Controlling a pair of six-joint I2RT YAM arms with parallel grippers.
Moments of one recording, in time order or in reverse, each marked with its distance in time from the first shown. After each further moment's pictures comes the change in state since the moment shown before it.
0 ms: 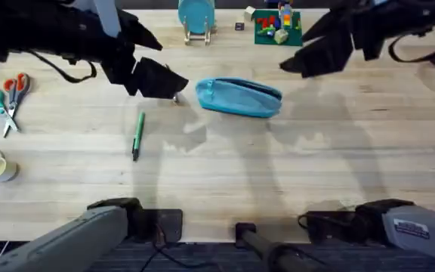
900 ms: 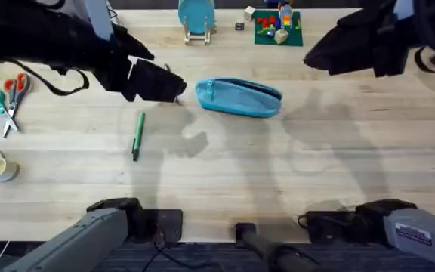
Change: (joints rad) left arm 0.001 -0.073 0.000 -0.068 -0.052 -0.166; right arm 0.000 -0.092 0.000 -0.095 0.068 -0.169
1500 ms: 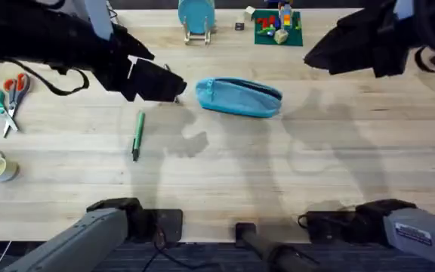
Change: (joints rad) left arm 0.000 0.000 0.000 0.003 0.000 -0.002; right arm 0.000 0.000 0.000 0.000 0.000 -0.005
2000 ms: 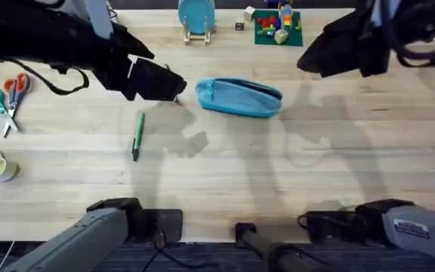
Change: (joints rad) left arm 0.000 0.000 0.000 0.007 0.000 0.000; right arm 0.000 0.090 0.000 0.001 0.000 -0.125
